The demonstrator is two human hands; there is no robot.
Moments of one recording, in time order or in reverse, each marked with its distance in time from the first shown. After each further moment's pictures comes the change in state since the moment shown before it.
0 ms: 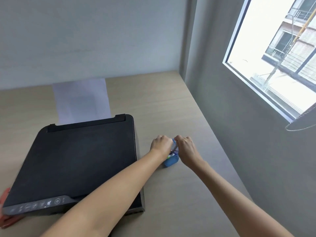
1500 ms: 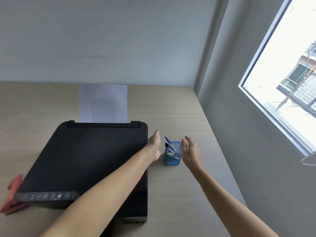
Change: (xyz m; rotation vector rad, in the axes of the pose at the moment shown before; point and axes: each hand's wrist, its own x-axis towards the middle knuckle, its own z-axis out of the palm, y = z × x) left_hand -0.008 -0.053 -0.039 -1.958 0.029 -0.653; right_hand 0.028 -0.048 -0.010 0.477 0.129 0.305
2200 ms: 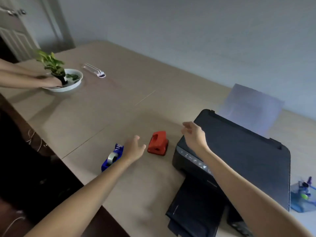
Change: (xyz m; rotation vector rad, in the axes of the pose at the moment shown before) left_hand -0.166 -0.084 -0.502 0.614 0.910 0.154; right_hand -0.219 -0.236 0.299 -0.075 -0.656 -0.473
